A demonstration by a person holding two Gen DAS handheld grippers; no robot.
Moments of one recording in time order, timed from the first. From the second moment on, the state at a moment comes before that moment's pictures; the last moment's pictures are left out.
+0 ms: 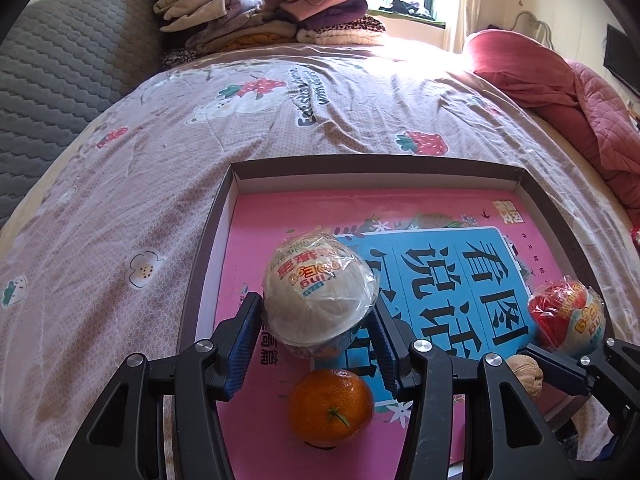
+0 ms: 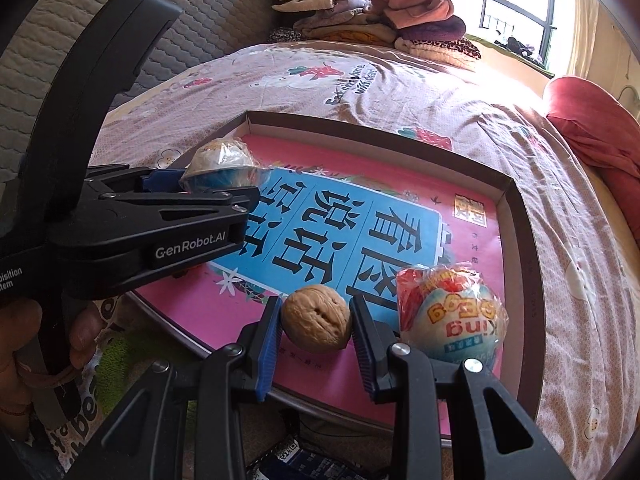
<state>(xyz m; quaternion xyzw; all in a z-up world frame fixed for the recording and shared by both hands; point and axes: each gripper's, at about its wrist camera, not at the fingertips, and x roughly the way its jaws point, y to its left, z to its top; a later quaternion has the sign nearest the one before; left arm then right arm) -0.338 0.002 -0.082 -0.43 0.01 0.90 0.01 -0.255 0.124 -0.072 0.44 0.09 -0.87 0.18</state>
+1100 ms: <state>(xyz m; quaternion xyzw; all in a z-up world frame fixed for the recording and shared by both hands) -0.239 -0.007 -0.039 -0.38 -0.04 0.92 0.02 -0.243 0.134 -0.044 0.43 0.08 -0.88 0.17</state>
